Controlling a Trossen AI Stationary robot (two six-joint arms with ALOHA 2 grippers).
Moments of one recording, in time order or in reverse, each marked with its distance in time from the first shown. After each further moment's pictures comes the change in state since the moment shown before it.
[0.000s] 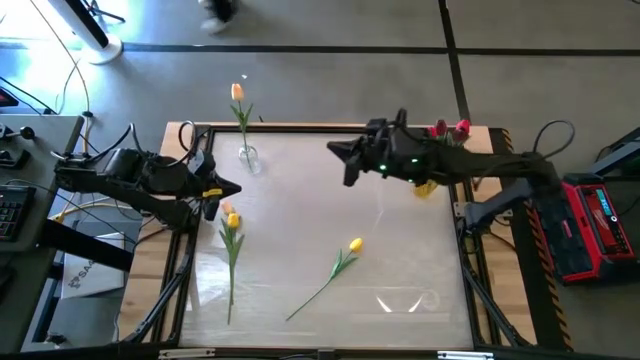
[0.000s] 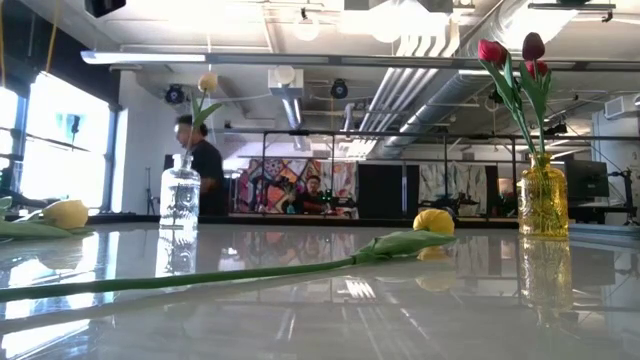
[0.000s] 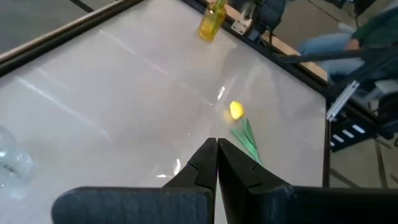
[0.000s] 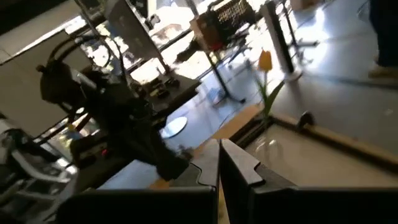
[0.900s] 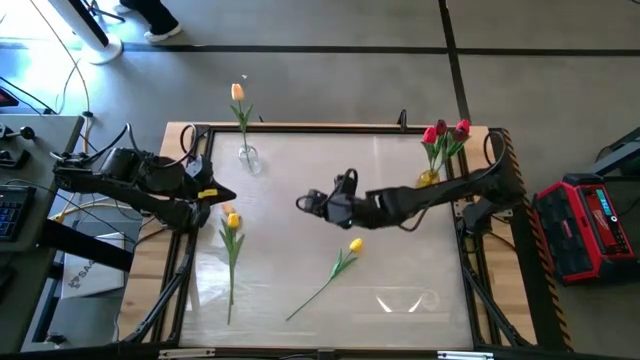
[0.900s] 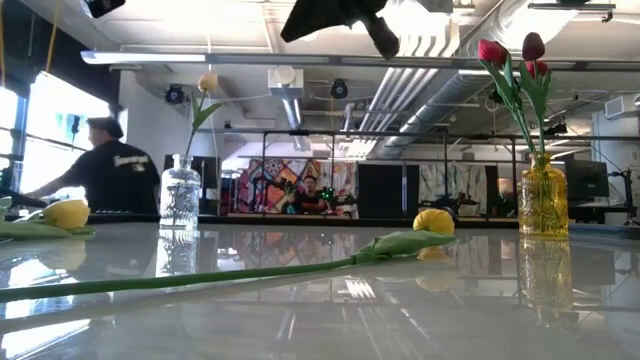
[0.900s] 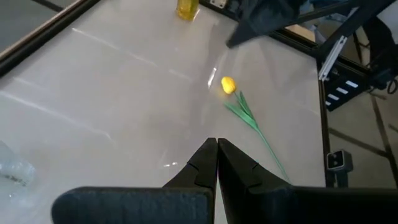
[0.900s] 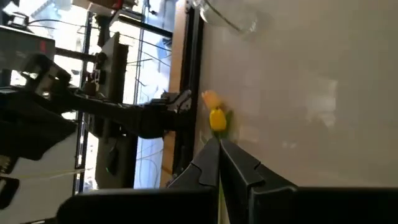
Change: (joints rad) left arm 0.000 -0.034 -0.010 -0.047 0.100 0.152; right arm 0.181 0.326 0.000 -0.126 0.125 1.025
